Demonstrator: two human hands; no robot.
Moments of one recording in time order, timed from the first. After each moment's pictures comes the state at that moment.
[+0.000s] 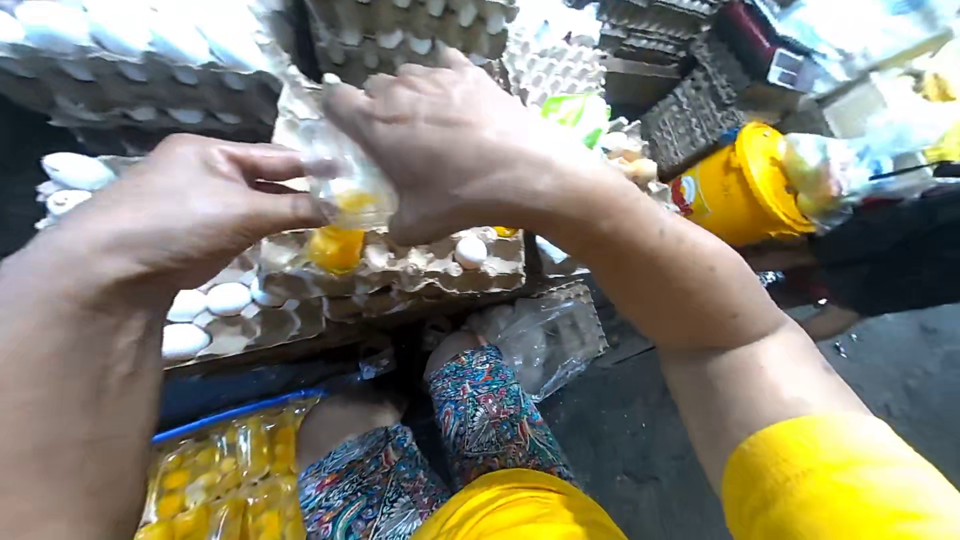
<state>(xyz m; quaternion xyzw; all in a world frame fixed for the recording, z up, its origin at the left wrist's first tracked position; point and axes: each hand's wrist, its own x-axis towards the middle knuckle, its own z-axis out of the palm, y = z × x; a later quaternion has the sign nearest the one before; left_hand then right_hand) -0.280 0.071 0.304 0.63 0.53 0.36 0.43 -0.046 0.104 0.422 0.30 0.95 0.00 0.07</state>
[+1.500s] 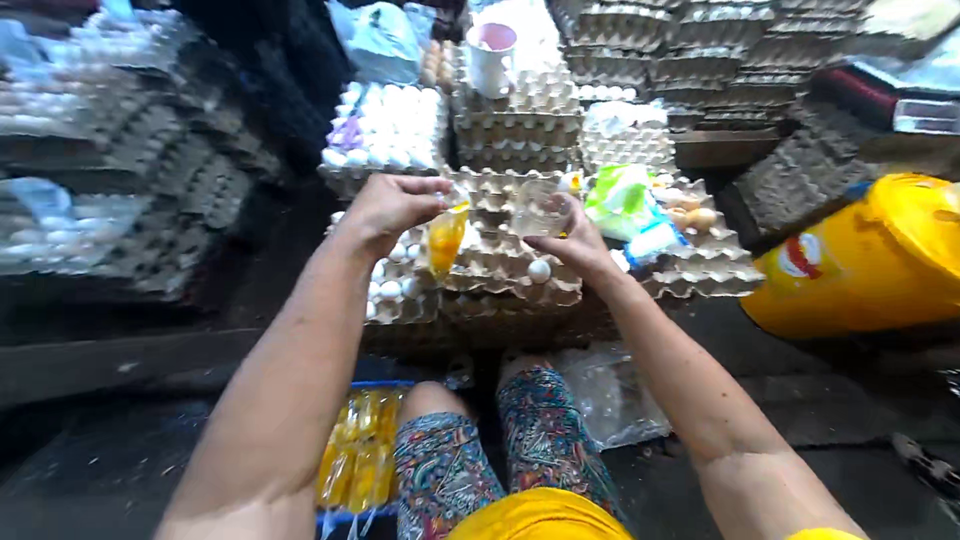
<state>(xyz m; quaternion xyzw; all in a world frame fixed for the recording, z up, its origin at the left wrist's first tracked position) -0.222 0.017 0.393 0.48 0.65 0.45 0.37 0.033 0.117 0.285 0.36 0.69 -0.48 -0.41</state>
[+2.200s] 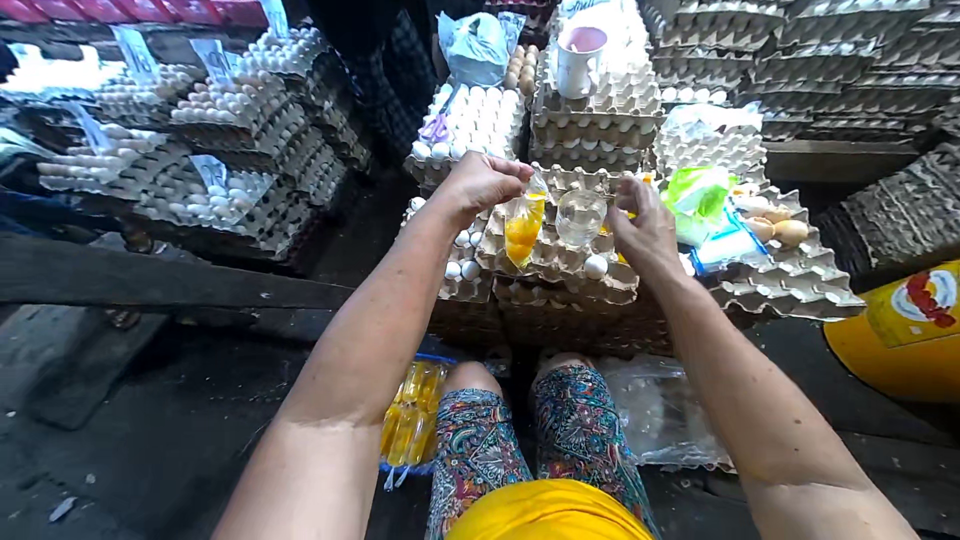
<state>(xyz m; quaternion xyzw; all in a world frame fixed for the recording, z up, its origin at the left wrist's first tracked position) -0.209 0.007 0.414 0.50 0.66 0.43 0.37 0.028 0.092 0.325 0.40 0.79 -0.28 -0.38</state>
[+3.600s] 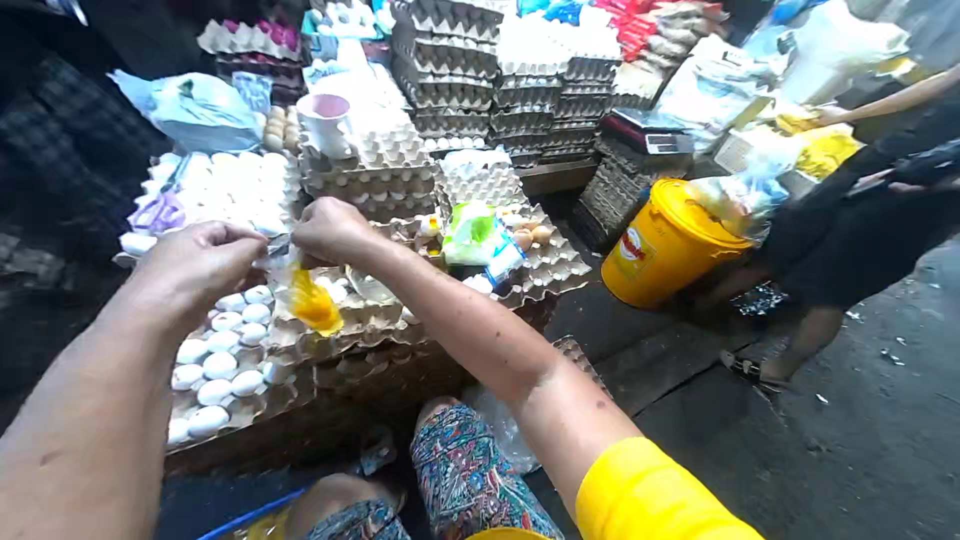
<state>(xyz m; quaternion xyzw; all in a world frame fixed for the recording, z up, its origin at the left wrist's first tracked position) -0.220 0.034 0.402 0.51 0.73 0.38 0.23 -0.063 0.112 0.413 0.41 0.78 -0.41 -0.22</state>
